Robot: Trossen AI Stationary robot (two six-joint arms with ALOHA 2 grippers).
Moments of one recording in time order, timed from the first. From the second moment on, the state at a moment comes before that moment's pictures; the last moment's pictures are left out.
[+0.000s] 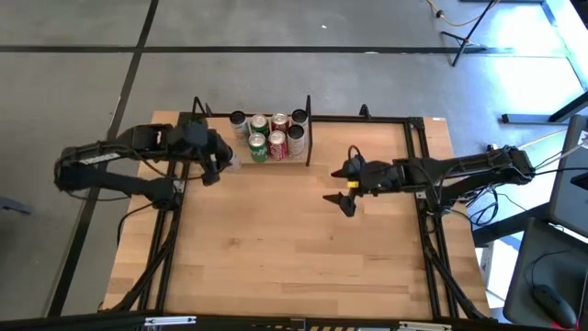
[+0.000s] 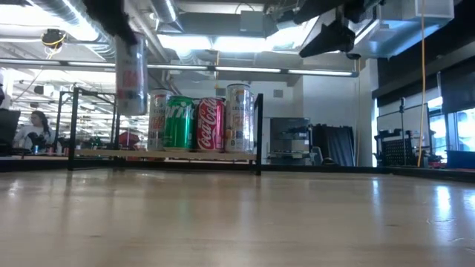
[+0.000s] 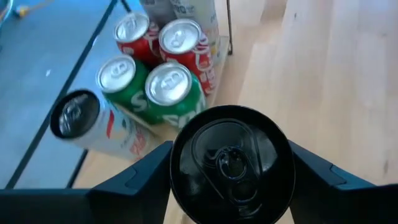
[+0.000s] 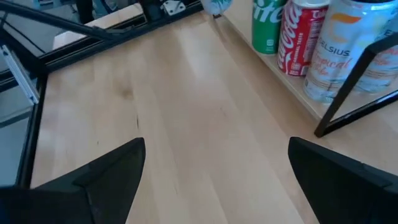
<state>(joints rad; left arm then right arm) 0.21 0.91 1.09 -0.99 -0.24 0.03 0.12 1.22 1.00 -0.40 0.20 0.44</state>
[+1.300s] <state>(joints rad) 0.84 1.18 0.99 -0.75 0.34 0.48 0.05 1.29 1.00 -0.45 0.22 0.49</state>
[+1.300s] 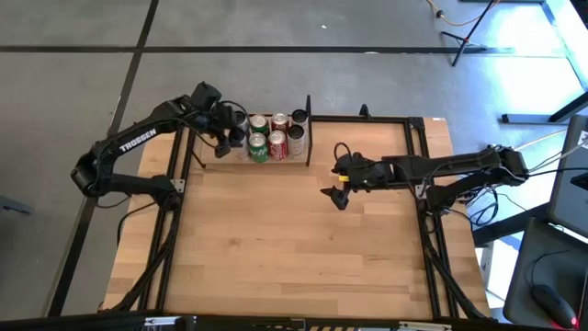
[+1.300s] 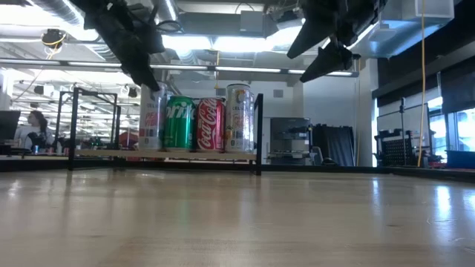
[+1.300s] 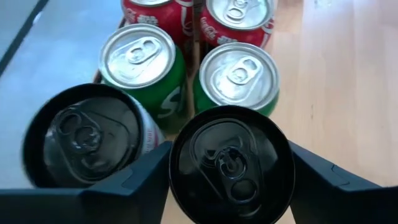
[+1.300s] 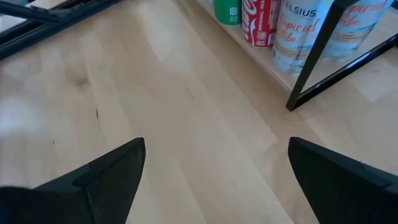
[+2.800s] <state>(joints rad) 0.39 1.10 1.21 -0.67 0.39 0.10 0.06 1.13 1.03 -0.24 0.14 0.43</state>
